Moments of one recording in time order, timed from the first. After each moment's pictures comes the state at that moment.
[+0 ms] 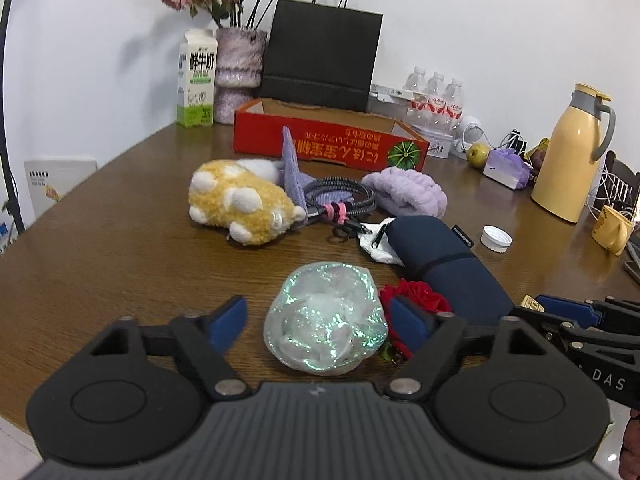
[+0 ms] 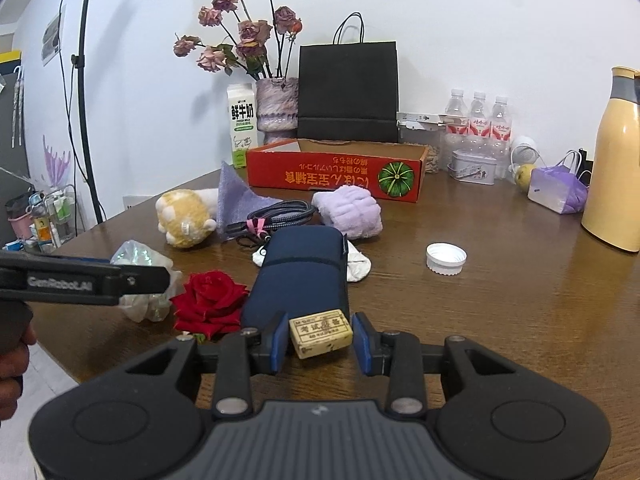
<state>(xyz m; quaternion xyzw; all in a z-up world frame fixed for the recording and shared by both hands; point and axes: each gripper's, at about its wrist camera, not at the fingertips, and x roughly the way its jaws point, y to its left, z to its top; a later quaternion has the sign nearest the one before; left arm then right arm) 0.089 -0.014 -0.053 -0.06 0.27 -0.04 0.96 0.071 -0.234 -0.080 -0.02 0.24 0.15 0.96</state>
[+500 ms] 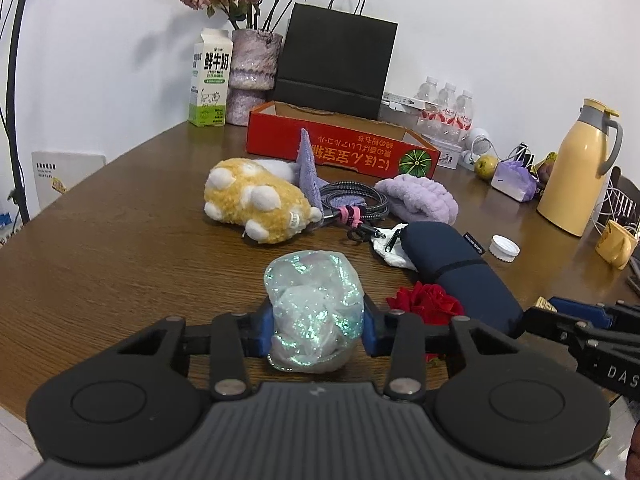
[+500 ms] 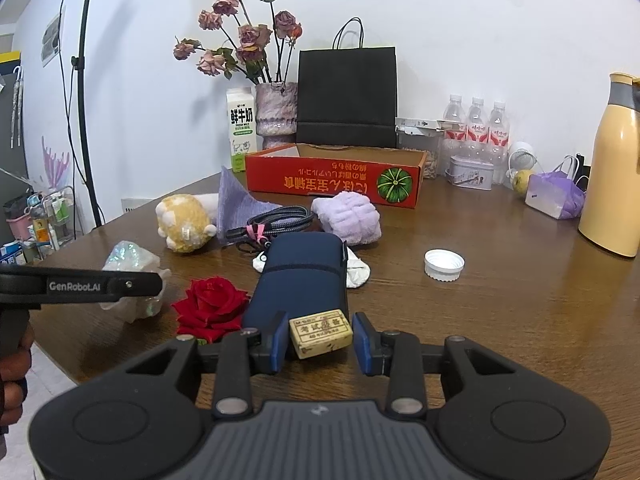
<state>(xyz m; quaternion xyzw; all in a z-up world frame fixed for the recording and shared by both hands) 0.083 -0.005 -0.056 -0.08 0.26 -0.04 0.96 0.068 -0.232 -0.075 -0.03 0.23 0.15 0.96</state>
